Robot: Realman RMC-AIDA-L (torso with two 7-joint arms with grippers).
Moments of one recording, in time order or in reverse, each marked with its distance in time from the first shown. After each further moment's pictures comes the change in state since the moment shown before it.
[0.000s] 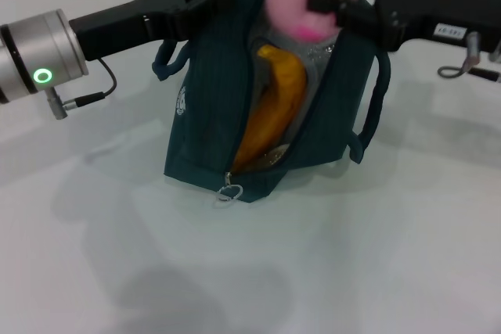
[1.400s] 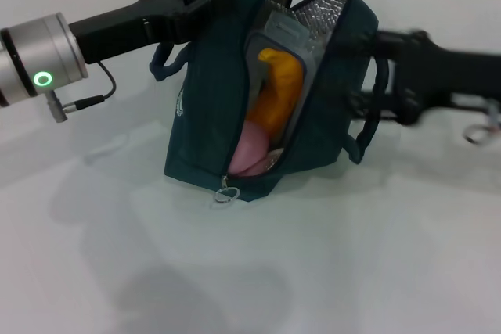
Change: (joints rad) left arm 0.005 -0.002 -0.002 -0.005 0.002 -0.006 0.001; right arm -0.194 -0.003 -0.133 -0.234 -0.070 0.036 0.068
